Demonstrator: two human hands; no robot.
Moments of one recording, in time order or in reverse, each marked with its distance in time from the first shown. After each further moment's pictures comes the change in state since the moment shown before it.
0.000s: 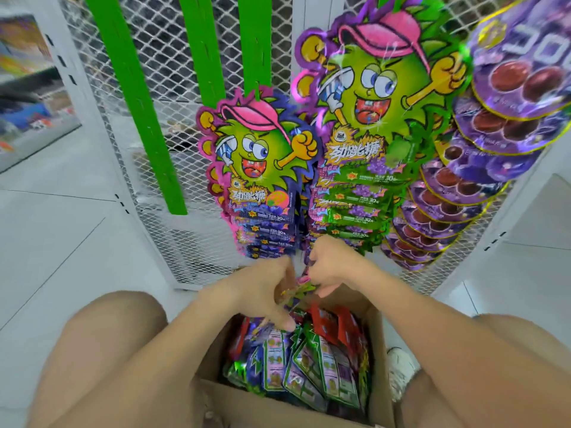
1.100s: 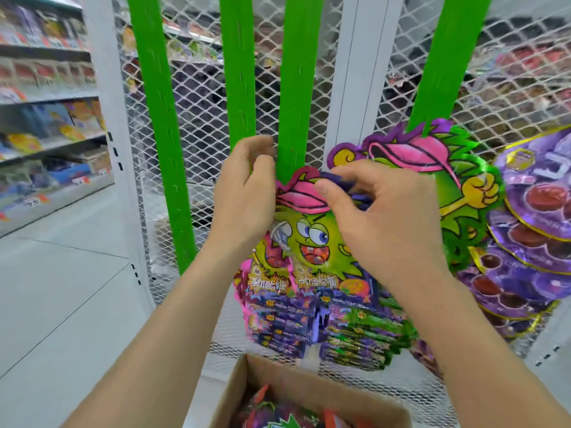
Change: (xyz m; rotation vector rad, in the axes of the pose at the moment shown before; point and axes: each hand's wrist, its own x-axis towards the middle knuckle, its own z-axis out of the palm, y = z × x) left_hand -0.002 0.070 -0.208 -0.626 1.280 0.171; right_hand -0.080 -0.111 -0.136 0.166 1.238 -0.948
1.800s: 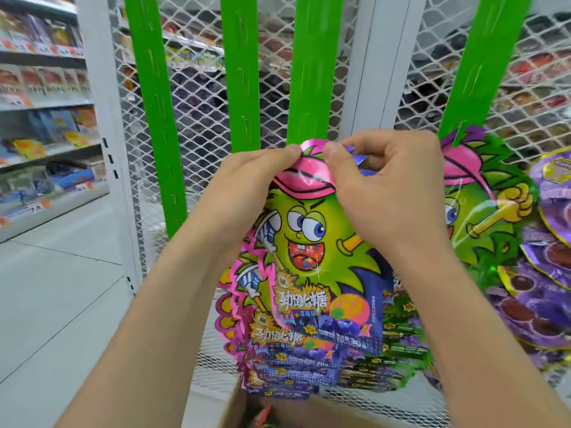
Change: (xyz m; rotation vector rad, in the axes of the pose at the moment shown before) left_hand 0.008 0.027 -0.017 -0.255 -0.322 -0.277; right_hand 0.045 0.005 0.026 0.117 0.078 0.159
